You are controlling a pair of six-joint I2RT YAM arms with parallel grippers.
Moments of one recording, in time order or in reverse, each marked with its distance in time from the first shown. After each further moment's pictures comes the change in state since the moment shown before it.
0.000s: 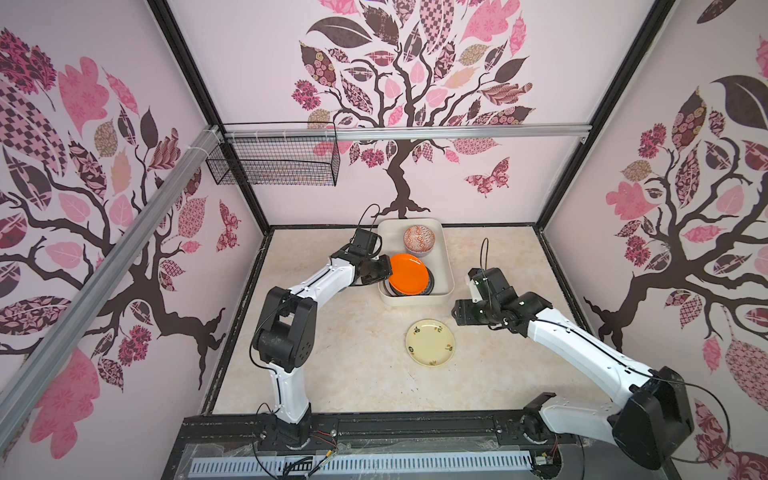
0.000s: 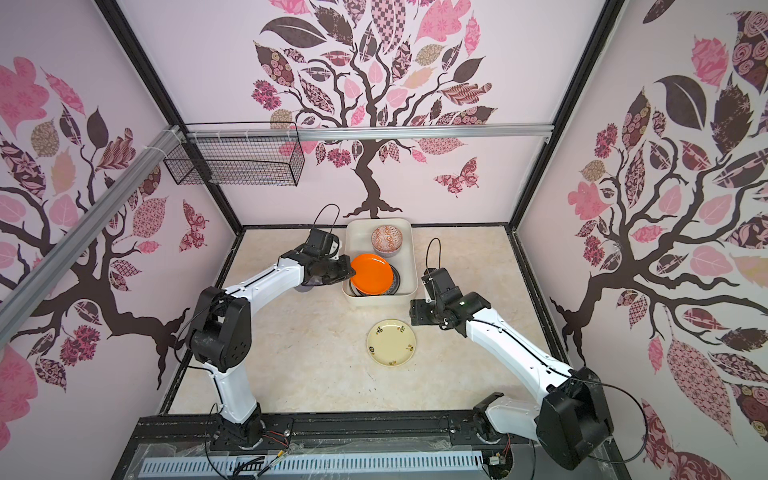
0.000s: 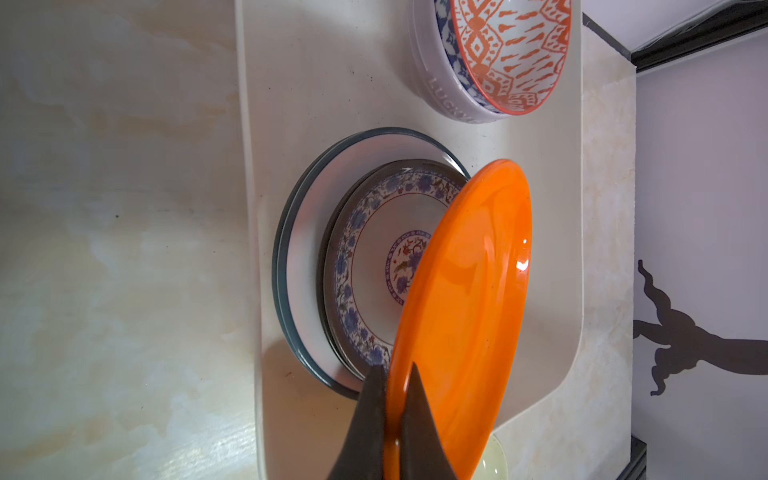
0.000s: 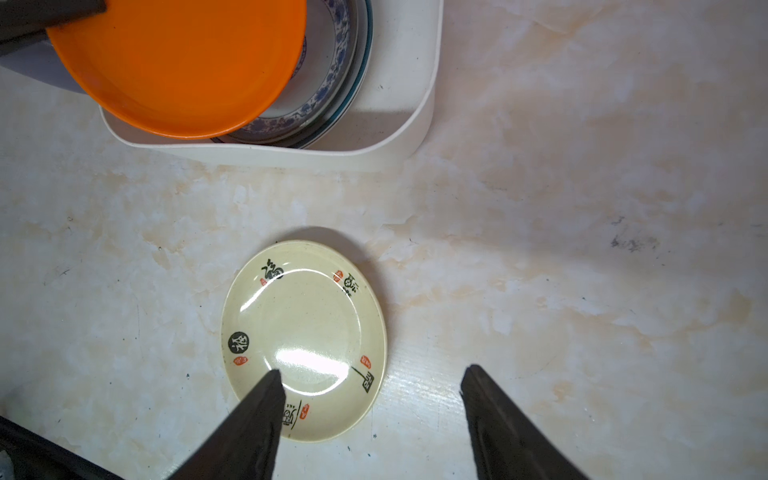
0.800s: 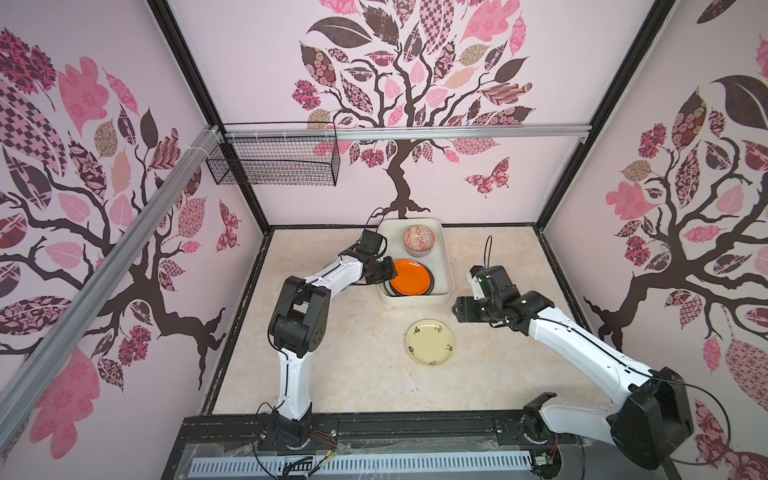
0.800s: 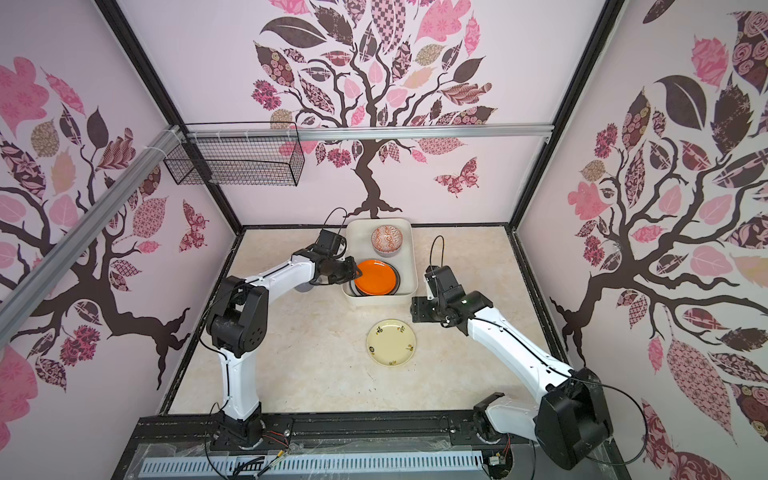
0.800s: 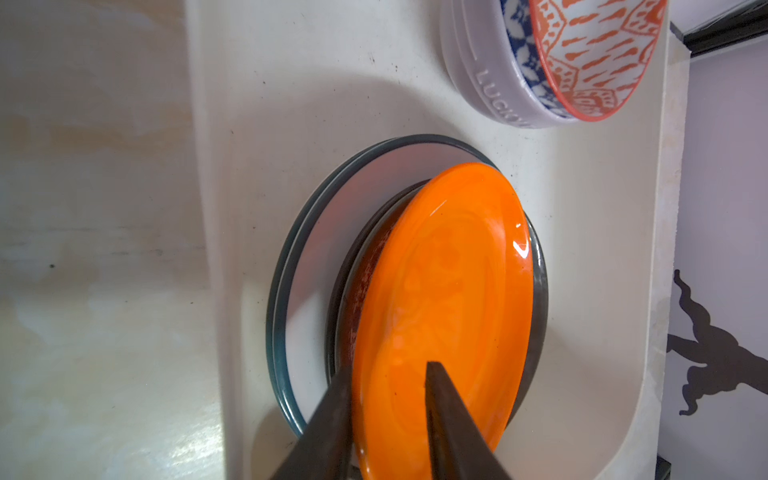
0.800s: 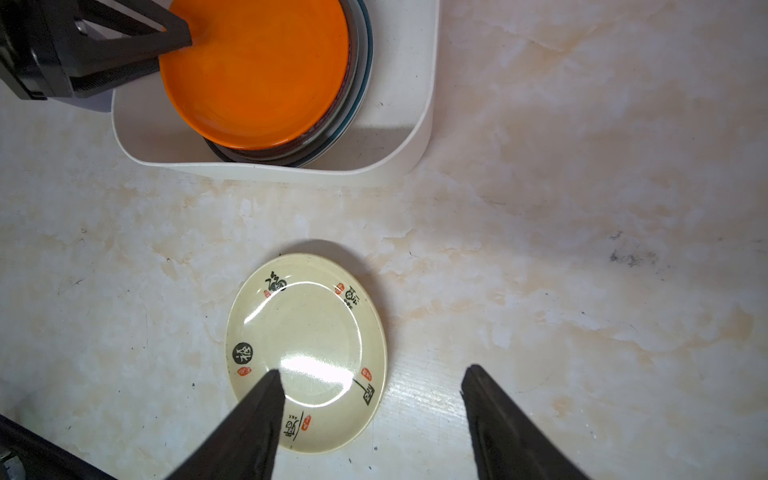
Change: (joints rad) left arm -0.004 0.134 0.072 0.003 -0.003 0.002; right arm -0.018 0.002 0.000 0.023 -0.024 -0.012
